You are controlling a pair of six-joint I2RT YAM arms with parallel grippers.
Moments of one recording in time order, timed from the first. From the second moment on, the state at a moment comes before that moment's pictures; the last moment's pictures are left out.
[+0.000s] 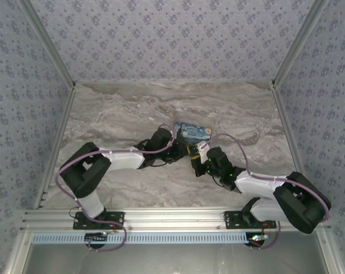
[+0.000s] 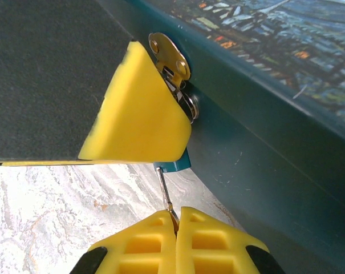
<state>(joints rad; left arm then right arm) -0.84 1.71 0.84 0.23 0.32 -1.16 0.71 1.25 0.32 0.34 -0.06 0.22</state>
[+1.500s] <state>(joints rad) -0.84 1.71 0.84 0.25 0.32 -1.17 0.68 1.23 0.29 0.34 -0.07 0.22</state>
